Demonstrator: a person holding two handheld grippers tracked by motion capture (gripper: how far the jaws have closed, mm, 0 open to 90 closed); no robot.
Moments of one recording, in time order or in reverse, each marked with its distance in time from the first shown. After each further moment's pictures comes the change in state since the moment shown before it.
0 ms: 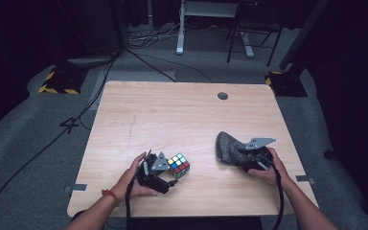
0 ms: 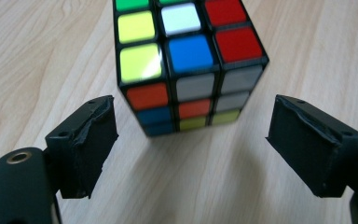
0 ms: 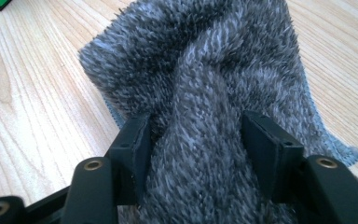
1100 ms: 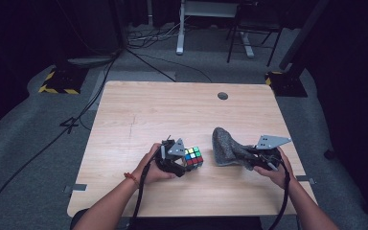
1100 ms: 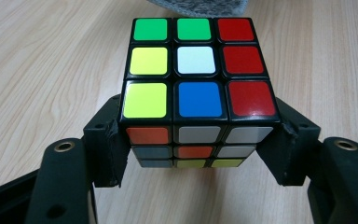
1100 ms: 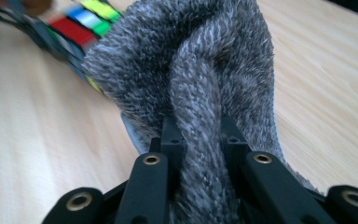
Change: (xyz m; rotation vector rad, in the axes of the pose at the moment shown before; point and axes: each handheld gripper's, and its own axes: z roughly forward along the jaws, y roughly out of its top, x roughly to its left) left arm 0.014 0.059 0.026 -0.046 -0.140 0.152; right arm 0.019 0.024 -0.048 -0.220 0.085 -0.065
